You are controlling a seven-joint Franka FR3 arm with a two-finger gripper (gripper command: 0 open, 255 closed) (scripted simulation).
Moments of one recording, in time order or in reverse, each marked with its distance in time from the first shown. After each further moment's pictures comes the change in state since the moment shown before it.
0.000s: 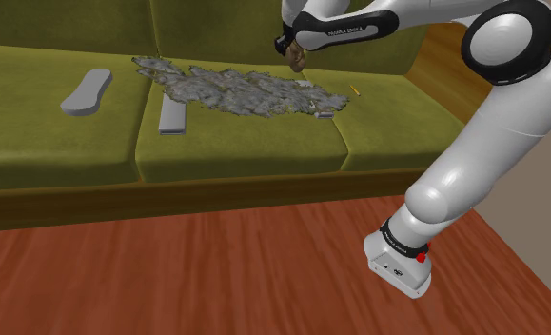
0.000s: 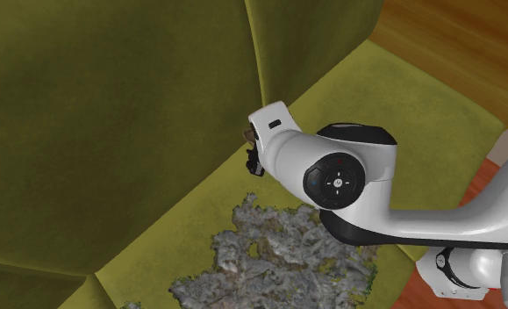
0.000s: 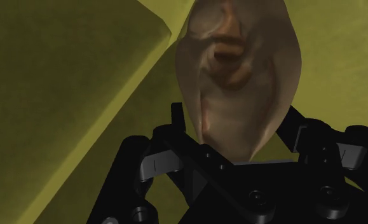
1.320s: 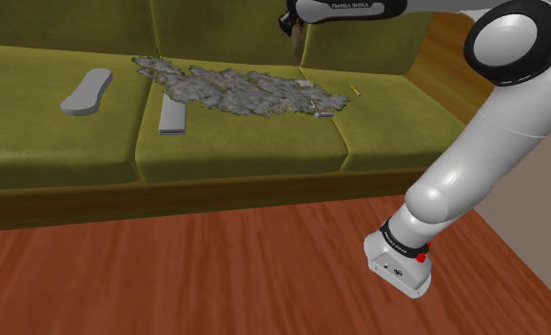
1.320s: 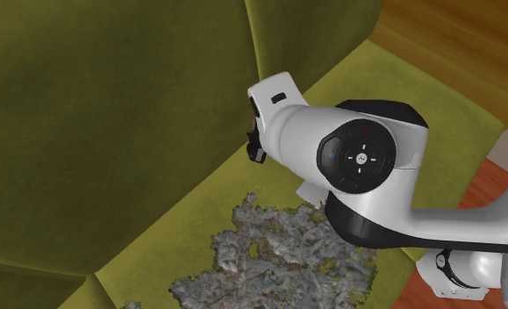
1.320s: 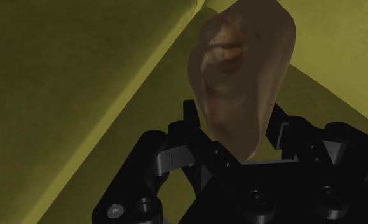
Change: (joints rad) arm 0.006 -0.011 0.011 0.142 0.067 -0.129 -0.106
